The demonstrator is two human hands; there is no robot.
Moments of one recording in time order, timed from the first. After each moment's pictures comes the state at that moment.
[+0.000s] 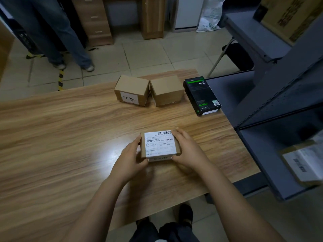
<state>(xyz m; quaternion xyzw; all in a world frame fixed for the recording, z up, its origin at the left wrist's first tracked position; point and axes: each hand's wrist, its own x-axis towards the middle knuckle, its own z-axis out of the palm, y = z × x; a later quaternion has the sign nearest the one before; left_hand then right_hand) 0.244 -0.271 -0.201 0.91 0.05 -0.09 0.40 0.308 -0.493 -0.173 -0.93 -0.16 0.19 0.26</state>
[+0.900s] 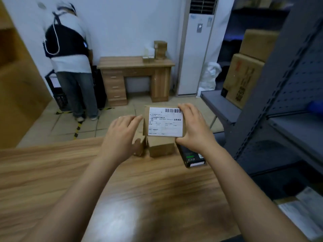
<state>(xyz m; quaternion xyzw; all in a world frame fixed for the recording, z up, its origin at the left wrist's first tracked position) 0.306 -0.305 0.012 0.97 -0.04 0.26 0.03 0.377 -0.532 0.037 -0.92 -0.28 -0.13 0.23</state>
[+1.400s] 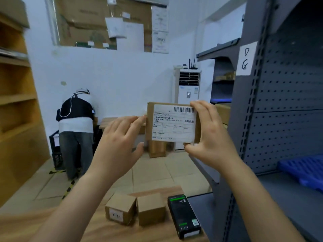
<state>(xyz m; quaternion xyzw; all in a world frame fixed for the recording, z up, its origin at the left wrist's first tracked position) 0.308 -0.363 0.180 0.85 -0.12 0.52 0.00 0.365 -0.602 0.204 -0.83 -0.32 -0.38 0.25</state>
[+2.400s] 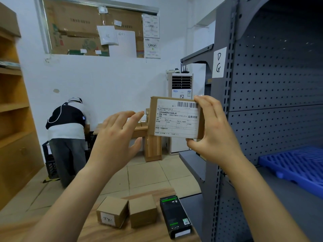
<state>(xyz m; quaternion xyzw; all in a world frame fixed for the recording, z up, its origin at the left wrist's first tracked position) 0.310 -0.406 0.199 0.83 -0.14 0.54 -0.01 0.352 -0.659 0.214 -0.81 -0.30 -0.43 0.26</state>
